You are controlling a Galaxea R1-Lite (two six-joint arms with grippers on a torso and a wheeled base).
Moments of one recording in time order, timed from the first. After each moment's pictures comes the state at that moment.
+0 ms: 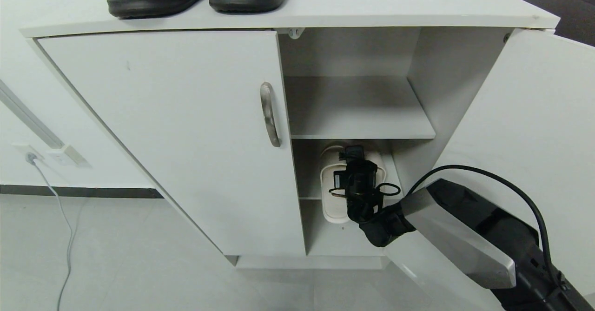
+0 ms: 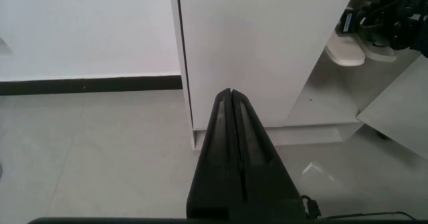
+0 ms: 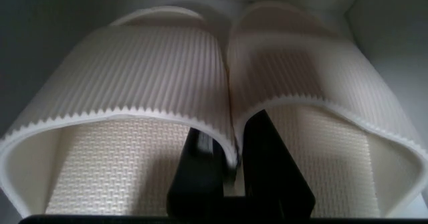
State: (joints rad) left arm 0.00 0.00 0.00 0.00 -0.04 0.01; right arm 0.61 2.64 -1.71 -0.95 -0.64 -0.04
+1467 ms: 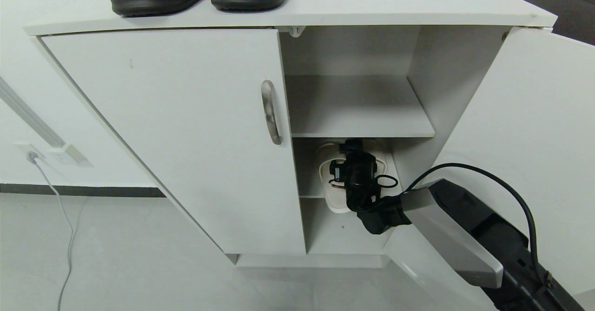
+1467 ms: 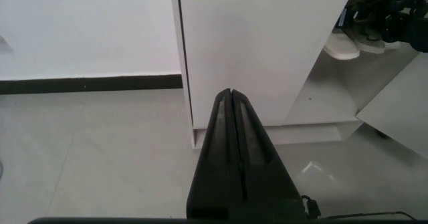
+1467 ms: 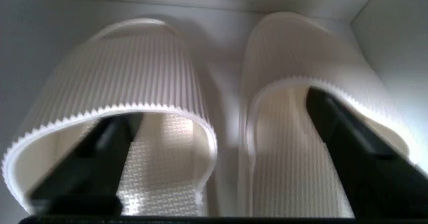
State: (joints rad) left arm 0.00 0.00 0.00 0.00 -0.03 0.01; right arm 0.58 2.71 -1.91 -0.82 -0.62 -0.03
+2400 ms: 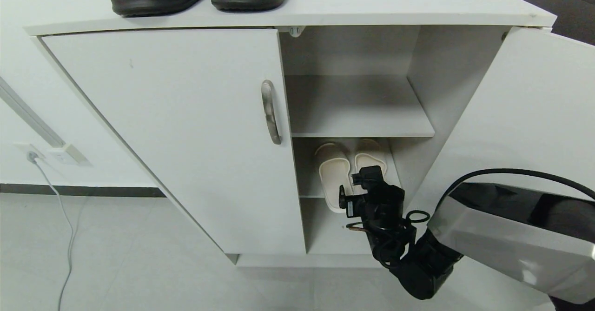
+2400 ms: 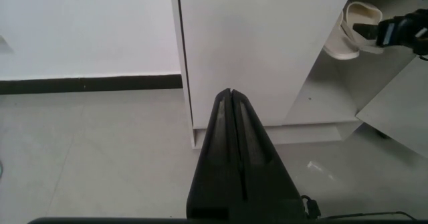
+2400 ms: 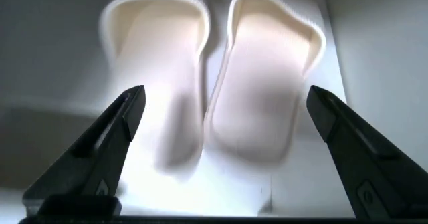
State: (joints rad) left arm 0.00 0.00 0.00 0.00 -0.04 0.01; right arm 0.70 2.37 -1.01 -1.32 -0.63 -0.04
